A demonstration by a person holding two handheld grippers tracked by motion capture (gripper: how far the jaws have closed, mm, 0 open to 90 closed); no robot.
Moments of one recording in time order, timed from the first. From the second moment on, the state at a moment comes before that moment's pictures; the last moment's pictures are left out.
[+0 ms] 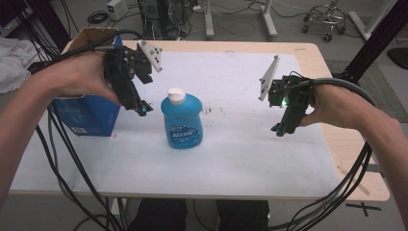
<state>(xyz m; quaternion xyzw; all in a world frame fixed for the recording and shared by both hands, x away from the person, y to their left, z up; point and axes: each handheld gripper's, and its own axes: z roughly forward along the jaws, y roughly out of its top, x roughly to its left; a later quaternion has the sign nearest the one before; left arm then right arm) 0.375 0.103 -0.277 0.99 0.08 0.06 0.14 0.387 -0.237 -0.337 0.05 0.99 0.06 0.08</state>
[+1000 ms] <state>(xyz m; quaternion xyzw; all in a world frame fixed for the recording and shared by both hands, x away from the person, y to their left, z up) 0.360 0.063 -0.296 0.97 0.10 0.03 0.21 0.389 -0.234 -0.340 0.05 0.99 0.06 0.08</state>
